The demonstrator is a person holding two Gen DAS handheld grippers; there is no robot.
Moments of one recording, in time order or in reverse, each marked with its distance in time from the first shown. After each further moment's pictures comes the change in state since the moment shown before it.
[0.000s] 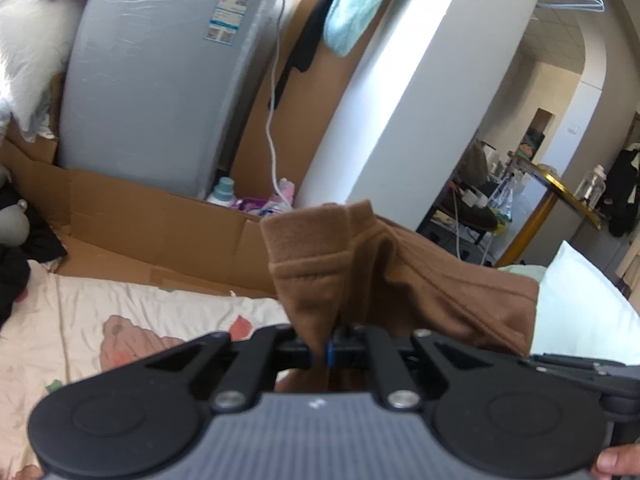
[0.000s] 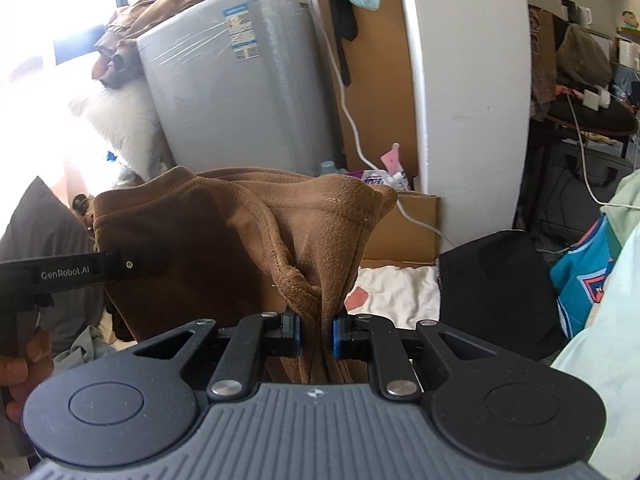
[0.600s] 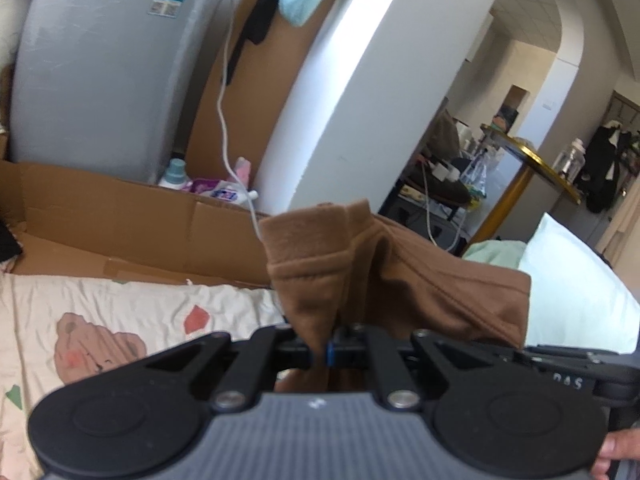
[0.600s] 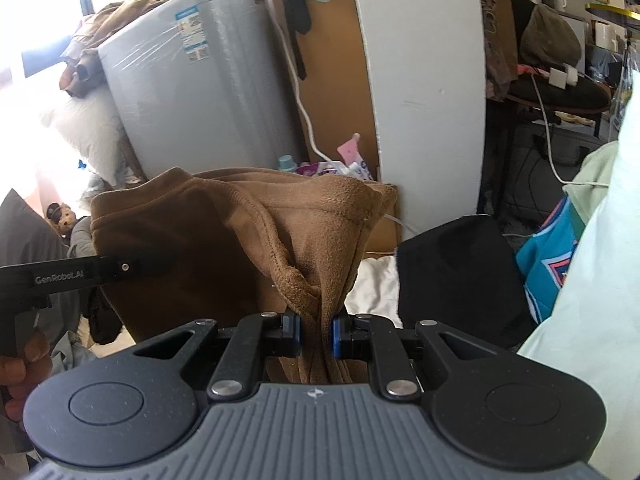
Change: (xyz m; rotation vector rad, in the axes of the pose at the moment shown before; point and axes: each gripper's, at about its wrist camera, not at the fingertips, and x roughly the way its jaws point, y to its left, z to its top) left arm 0.050 -0.037 -0.005 0.044 0.065 -0.091; right arm 0.001 -0.066 -0.003 0.050 0.023 -0.054
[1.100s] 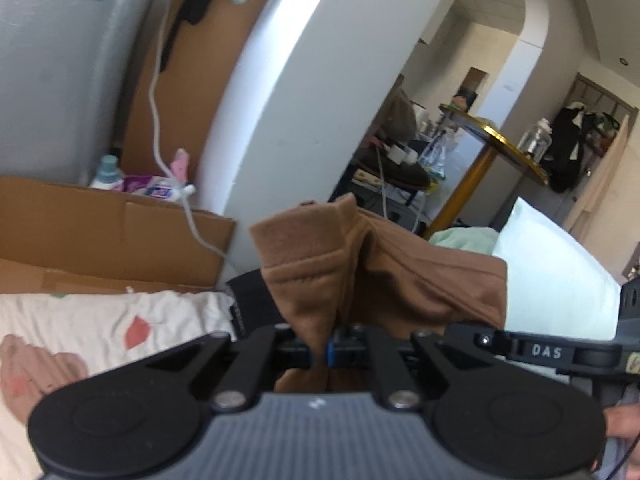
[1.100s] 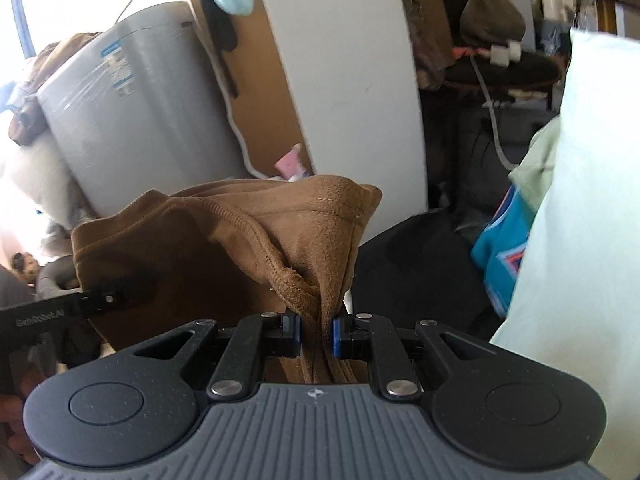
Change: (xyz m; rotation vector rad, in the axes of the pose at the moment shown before) left arm 0.077 -0.032 0.020 0.058 0.041 -0.137; right arm 0.018 -0.070 0.020 0.129 -0.033 -0.095
